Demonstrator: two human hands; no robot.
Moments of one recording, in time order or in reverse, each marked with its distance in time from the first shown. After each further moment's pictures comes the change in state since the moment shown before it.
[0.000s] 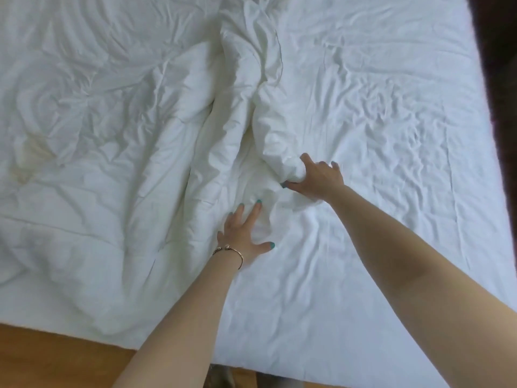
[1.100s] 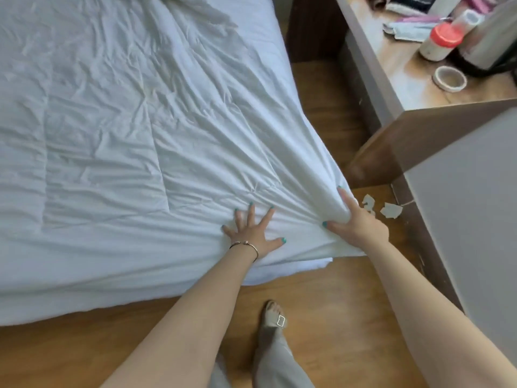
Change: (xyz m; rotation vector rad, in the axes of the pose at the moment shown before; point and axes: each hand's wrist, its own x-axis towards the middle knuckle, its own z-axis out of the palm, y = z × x) left_hand -0.184 0.293 0.243 0.307 -0.152 0.251; right_hand -0.431 0.377 0.002 0.209 0.077 0.538
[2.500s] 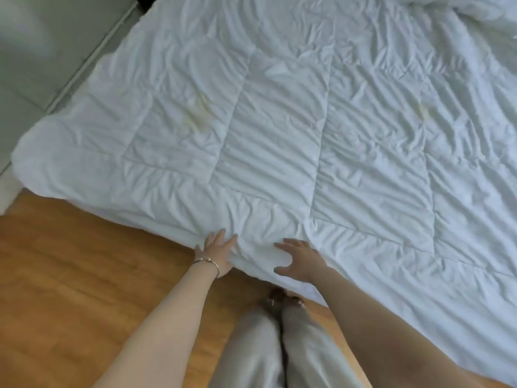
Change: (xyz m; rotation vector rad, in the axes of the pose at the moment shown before) left_hand -0.209 -0.647 -0.053 -0.165 -0.046 -0.482; right_hand -0.188 -0.600 0.300 -0.283 -0.588 -0.775
